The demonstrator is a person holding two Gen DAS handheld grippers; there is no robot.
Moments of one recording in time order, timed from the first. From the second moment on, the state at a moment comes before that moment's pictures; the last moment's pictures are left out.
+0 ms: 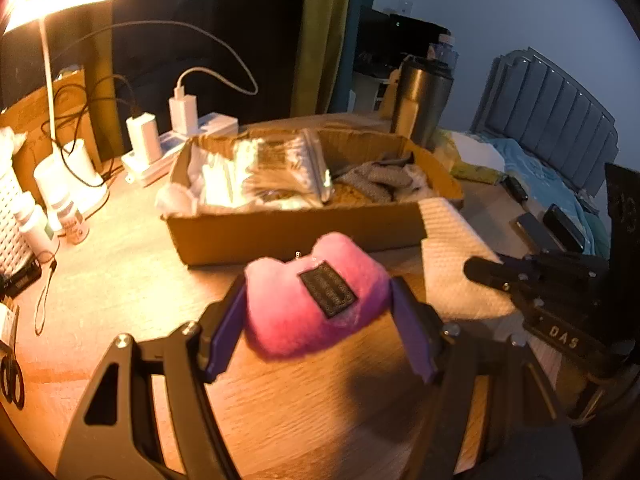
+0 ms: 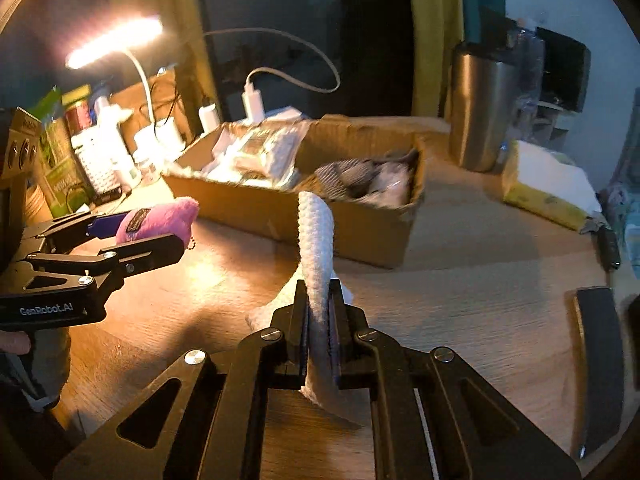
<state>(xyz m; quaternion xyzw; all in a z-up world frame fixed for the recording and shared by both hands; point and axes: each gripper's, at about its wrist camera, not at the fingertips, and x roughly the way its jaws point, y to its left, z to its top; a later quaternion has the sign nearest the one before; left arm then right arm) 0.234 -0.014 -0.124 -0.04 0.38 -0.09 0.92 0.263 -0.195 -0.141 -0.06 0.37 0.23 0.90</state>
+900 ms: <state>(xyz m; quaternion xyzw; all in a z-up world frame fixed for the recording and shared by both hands) 0.278 -0.051 -0.090 -0.01 0.35 -0.08 0.93 0.285 -0.263 -0.107 0.00 0.31 0.21 0.93</state>
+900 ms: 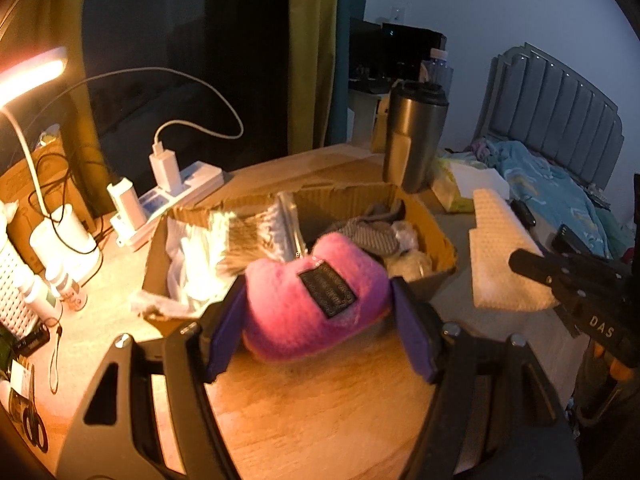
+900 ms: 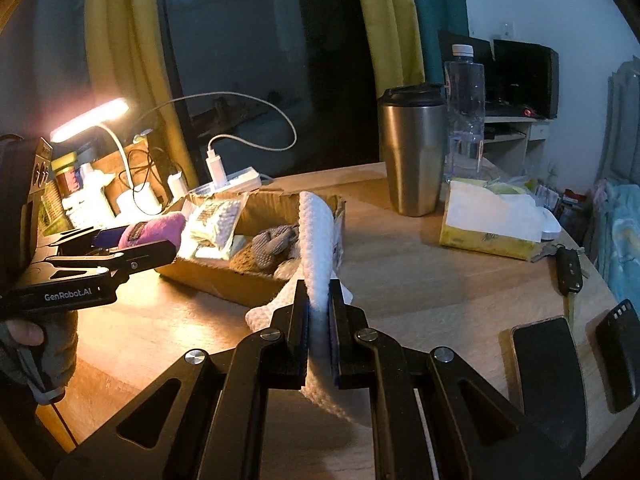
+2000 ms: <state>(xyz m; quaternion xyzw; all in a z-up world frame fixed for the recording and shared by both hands) 0.347 -0.098 -0.127 0.00 0.41 -0.11 0.90 0.336 -0.288 -0.117 0.03 0.32 0.21 0.92</state>
